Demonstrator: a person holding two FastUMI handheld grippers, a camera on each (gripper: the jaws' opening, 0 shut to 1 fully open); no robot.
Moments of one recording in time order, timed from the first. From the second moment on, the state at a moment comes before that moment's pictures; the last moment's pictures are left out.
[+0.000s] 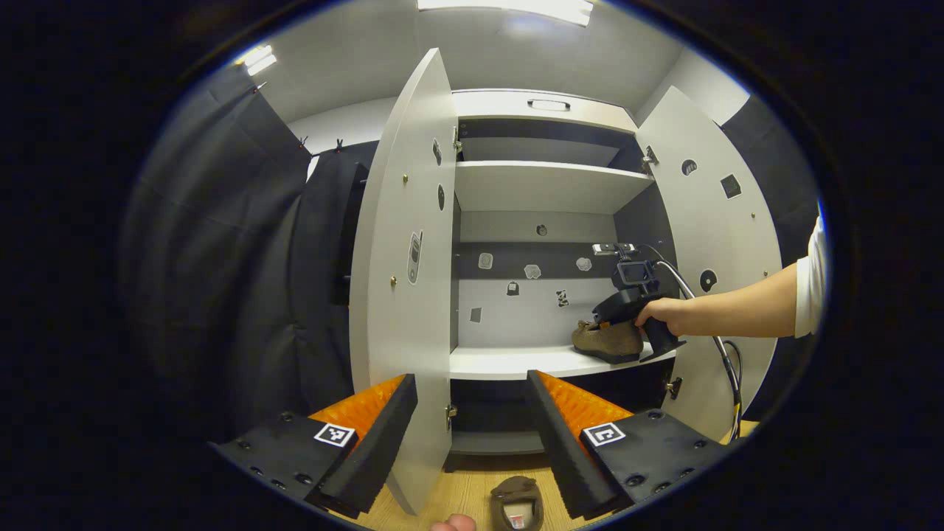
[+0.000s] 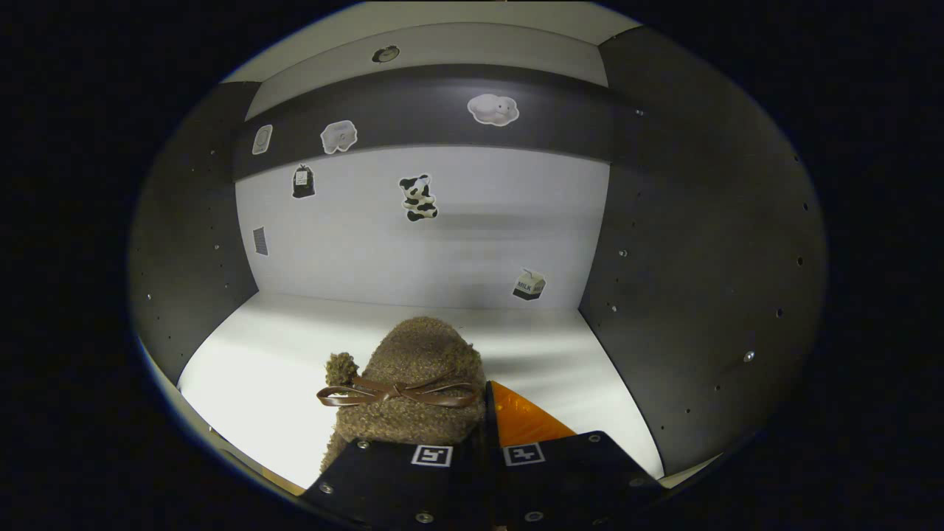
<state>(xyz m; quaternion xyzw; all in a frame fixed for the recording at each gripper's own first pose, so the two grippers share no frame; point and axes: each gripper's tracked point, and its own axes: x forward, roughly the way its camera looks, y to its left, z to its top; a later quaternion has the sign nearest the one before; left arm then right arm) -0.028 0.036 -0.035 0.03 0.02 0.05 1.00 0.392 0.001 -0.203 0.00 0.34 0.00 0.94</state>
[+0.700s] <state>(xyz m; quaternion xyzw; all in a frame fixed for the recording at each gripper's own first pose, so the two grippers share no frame) -0.025 0.023 -0.035 0.02 0.02 0.03 1.00 0.340 -0.005 -0.138 -0.03 0.29 0.04 0.95</state>
